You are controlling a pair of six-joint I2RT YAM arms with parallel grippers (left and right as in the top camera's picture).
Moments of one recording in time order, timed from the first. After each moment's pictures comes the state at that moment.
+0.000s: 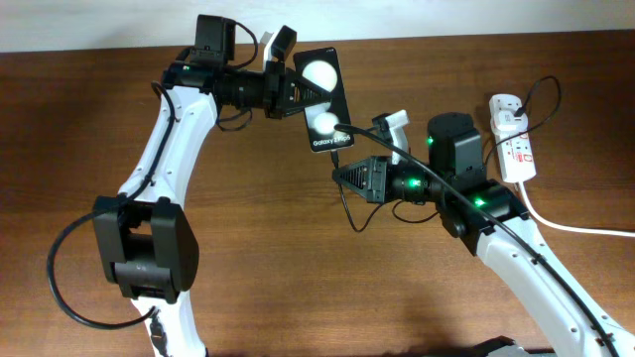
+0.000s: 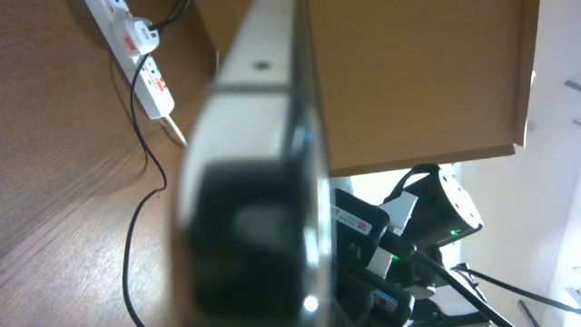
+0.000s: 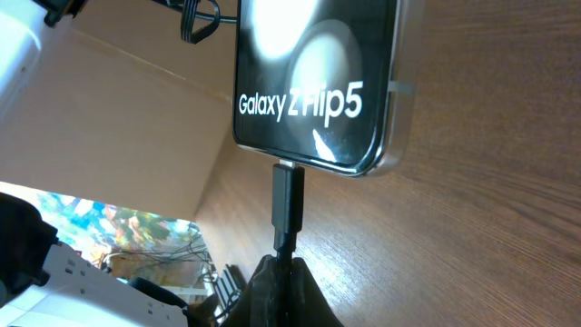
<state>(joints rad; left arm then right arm) -0.17 2.08 1.88 -0.76 1.45 -0.30 0.32 1.32 0.96 -0.21 -0.85 0.57</state>
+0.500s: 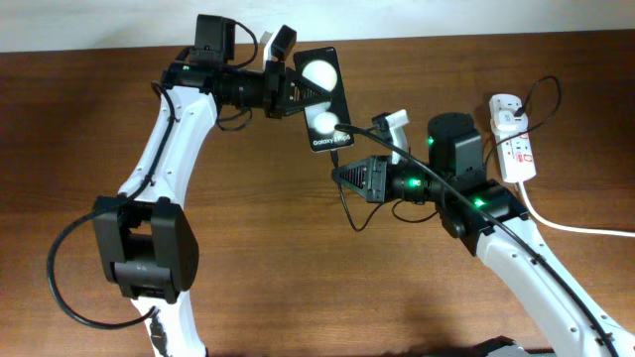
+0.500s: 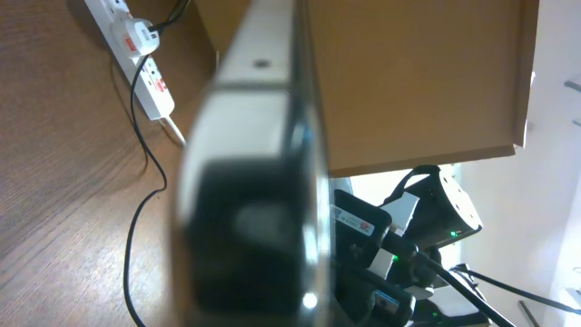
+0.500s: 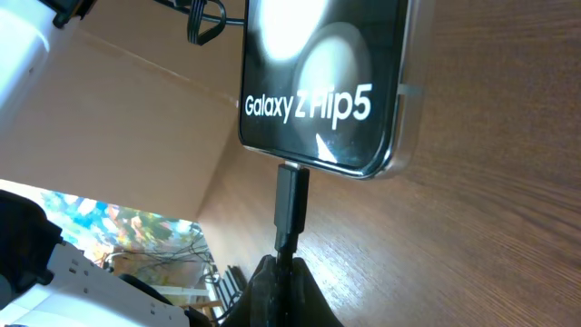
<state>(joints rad) -0.17 2.08 1.88 -0.75 1.45 -0.30 0.32 1.32 0.96 -0.19 -0.86 0.58</state>
